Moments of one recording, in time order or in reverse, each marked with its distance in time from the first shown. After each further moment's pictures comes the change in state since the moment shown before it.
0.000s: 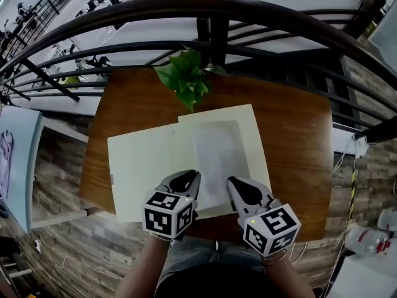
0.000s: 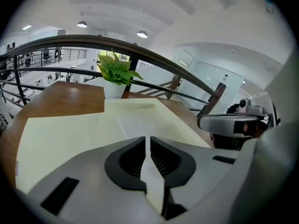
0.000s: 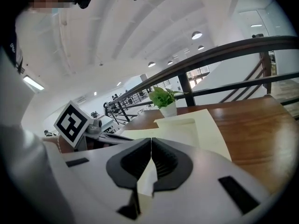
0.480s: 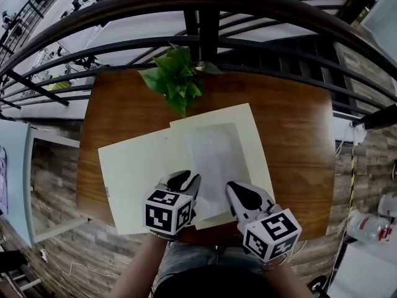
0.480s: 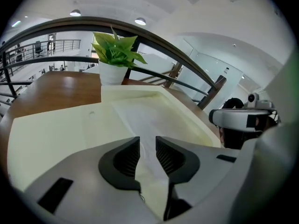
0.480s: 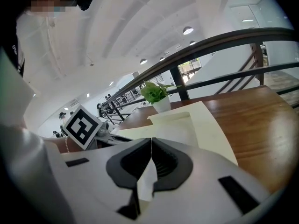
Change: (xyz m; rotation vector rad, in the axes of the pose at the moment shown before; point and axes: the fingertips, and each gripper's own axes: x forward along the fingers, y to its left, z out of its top) left arm 0.038 0.022 -0.014 0.012 0.136 -0.038; right arm 0.015 -0.015 -0.009 0.086 0.035 -0.051
